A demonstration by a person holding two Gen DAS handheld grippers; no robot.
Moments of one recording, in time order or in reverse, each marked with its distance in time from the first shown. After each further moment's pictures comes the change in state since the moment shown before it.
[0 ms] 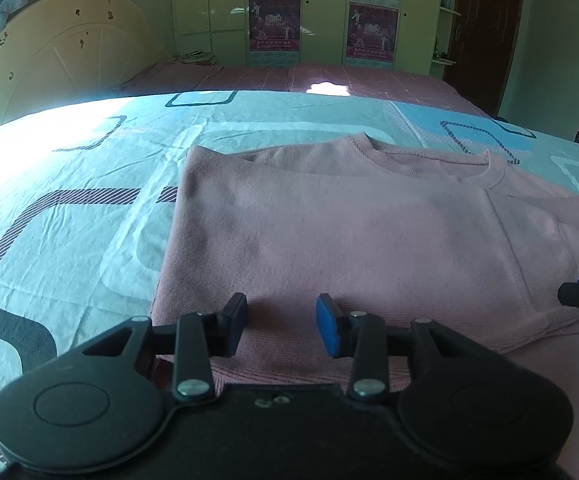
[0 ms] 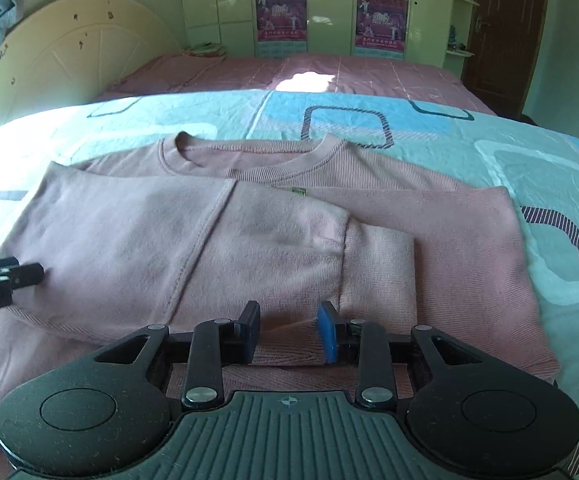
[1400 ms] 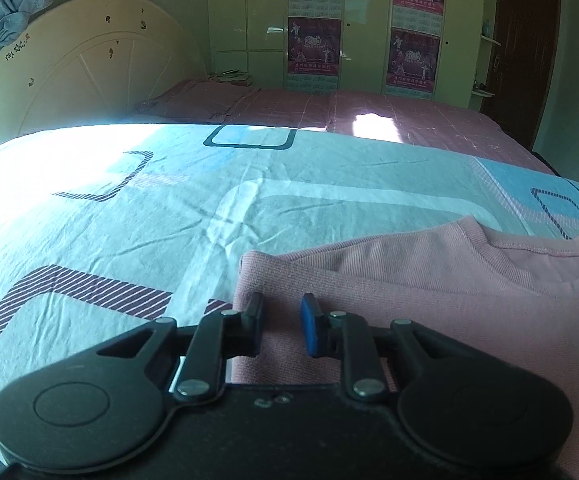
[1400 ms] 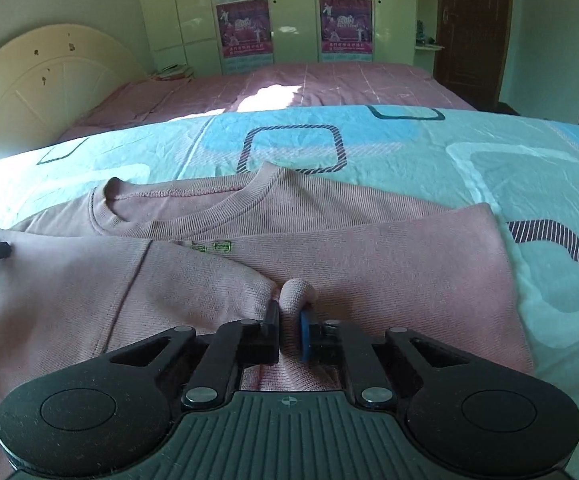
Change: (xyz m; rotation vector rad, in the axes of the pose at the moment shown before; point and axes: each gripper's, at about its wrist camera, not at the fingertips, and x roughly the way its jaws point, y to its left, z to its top) left arm 0.076 0.048 0.069 -0.062 -0.076 0.078; right arm 0.026 -0.049 0.035 0.097 -0.104 -0.059
